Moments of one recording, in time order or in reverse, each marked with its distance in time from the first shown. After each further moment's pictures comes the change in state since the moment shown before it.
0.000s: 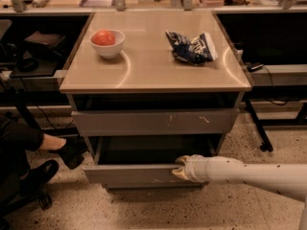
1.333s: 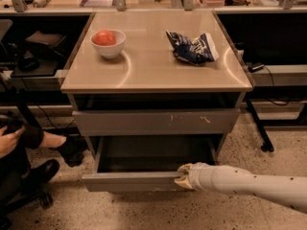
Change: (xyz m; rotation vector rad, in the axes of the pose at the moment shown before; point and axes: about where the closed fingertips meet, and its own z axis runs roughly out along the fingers) arm 0.005 0.023 -0.021 -0.005 -0.021 0.008
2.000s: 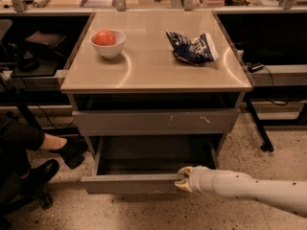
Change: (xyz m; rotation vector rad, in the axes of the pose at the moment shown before) arm 0.009 0.012 -0.004 -0.002 0.001 -0.014
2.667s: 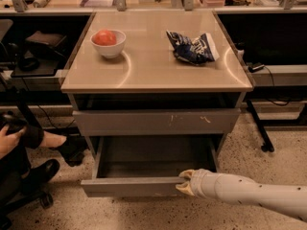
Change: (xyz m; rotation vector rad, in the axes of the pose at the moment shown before) arm 0.001 0.008 -0.009 0.006 -0.005 -0.001
